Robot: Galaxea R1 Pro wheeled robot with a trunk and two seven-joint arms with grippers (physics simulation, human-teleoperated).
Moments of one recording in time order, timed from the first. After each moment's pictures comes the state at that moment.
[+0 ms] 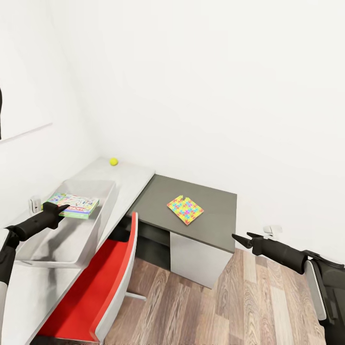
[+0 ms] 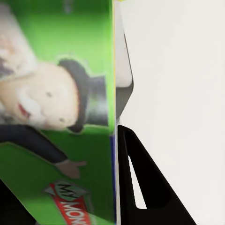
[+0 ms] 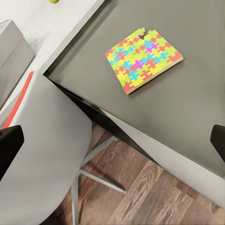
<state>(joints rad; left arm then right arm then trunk) -0.73 0.37 0.45 -0.92 1.33 0.79 0.05 -0.36 -0.16 -0.36 -1.53 -0.07 0.76 0.91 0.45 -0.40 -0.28</state>
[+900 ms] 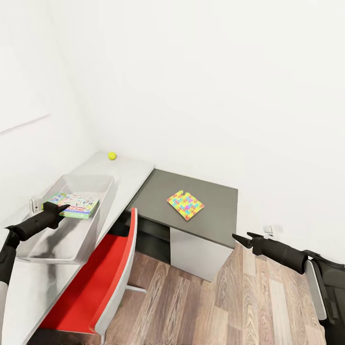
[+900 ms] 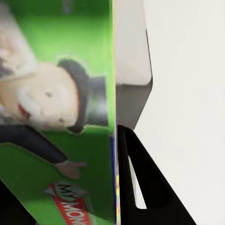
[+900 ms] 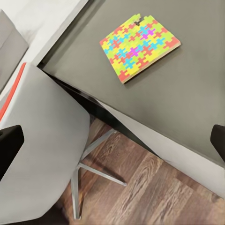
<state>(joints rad) -0.73 0.37 0.45 -0.92 1.33 0.79 0.04 -0.36 -0.16 -0.36 -1.53 -0.07 0.76 0.91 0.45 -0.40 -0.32</state>
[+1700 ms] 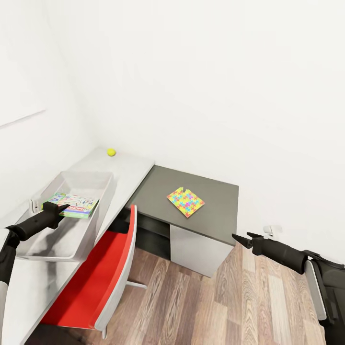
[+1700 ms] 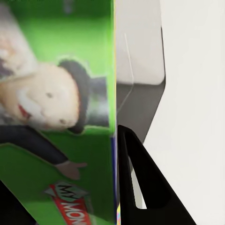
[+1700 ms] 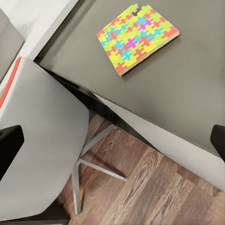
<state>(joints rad) -0.73 0.37 0.45 -0.92 1.33 0.79 0.05 -0.36 -0.16 -0.36 -1.53 -0.07 0.76 0.91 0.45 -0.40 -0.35</state>
